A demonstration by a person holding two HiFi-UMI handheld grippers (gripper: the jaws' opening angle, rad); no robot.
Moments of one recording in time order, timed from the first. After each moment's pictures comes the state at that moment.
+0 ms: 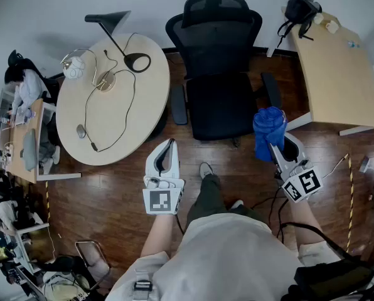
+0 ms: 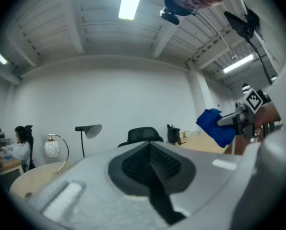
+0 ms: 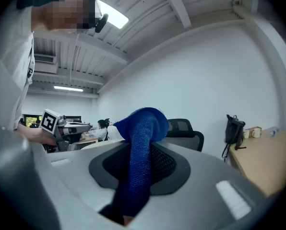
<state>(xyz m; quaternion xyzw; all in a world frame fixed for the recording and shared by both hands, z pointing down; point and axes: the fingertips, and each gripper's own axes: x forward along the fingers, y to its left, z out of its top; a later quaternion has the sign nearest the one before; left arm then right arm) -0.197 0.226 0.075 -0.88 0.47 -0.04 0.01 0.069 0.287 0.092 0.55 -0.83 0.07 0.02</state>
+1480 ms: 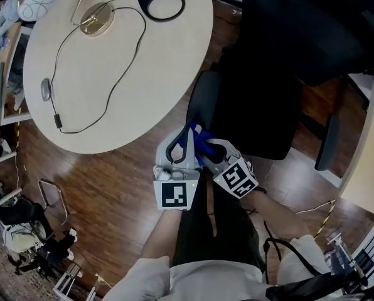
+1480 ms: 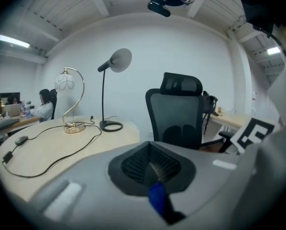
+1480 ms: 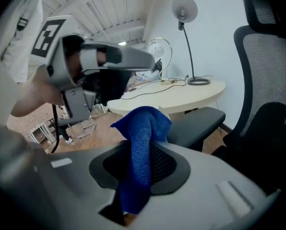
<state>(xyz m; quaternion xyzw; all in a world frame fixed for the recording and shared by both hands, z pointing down) -0.244 0.001 0.372 -0.79 0.59 -0.14 -0.11 -0.221 0.076 0.485 0.16 -0.93 0.18 0.26</state>
